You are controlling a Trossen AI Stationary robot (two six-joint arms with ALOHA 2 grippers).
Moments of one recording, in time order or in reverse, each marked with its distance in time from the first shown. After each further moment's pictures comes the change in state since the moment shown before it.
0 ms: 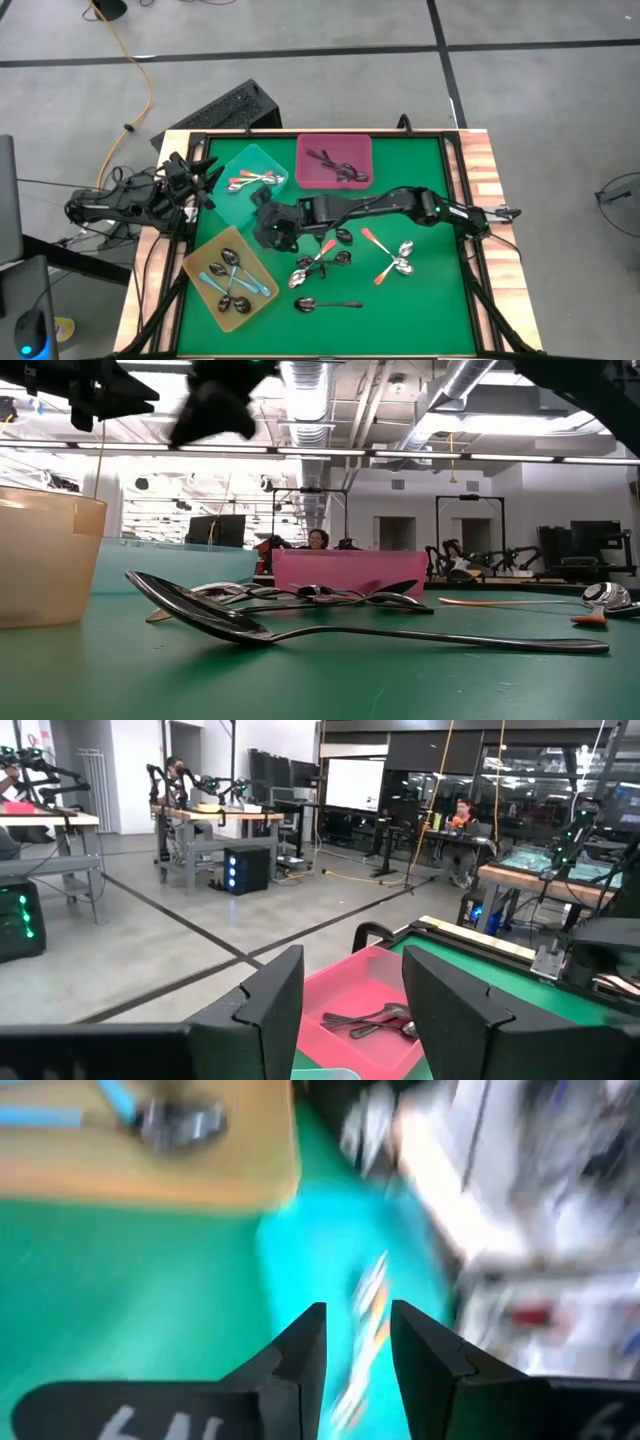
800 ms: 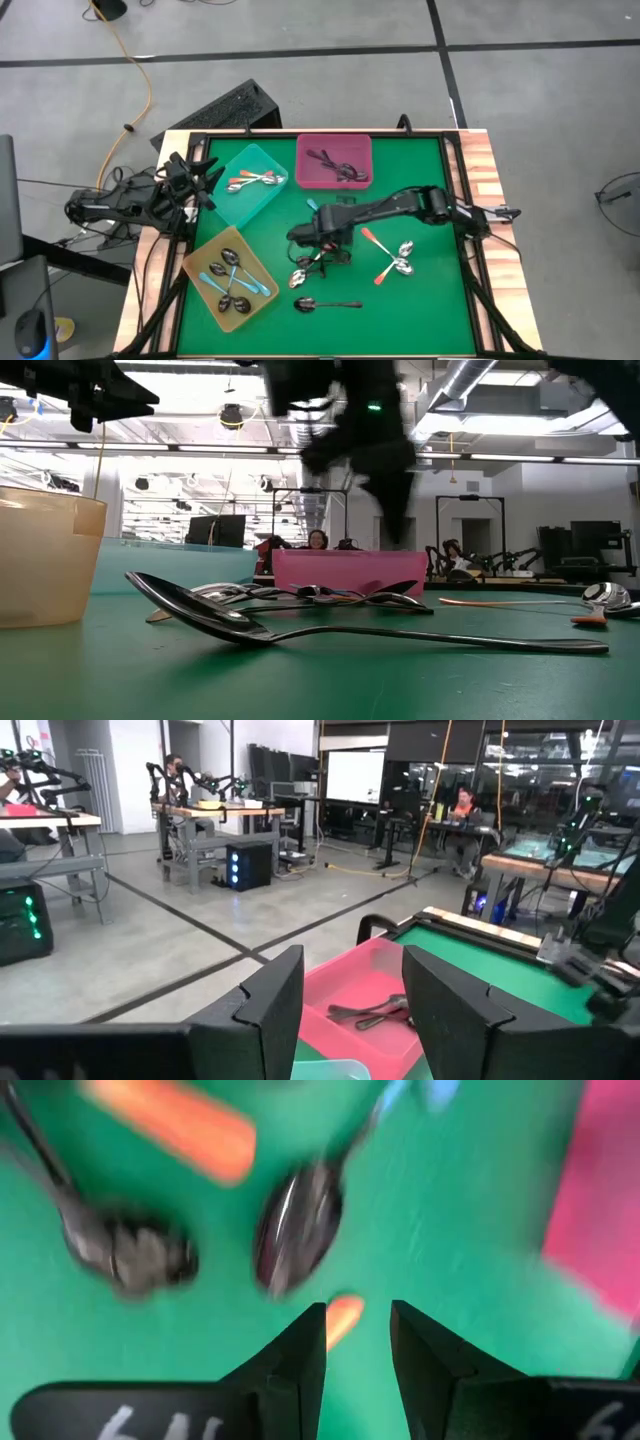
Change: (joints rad) left arm 0.000 0.000 0.000 -0.028 0.000 0.009; right arm 0.041 -0.111 -0.350 -0.862 -0.119 1.105
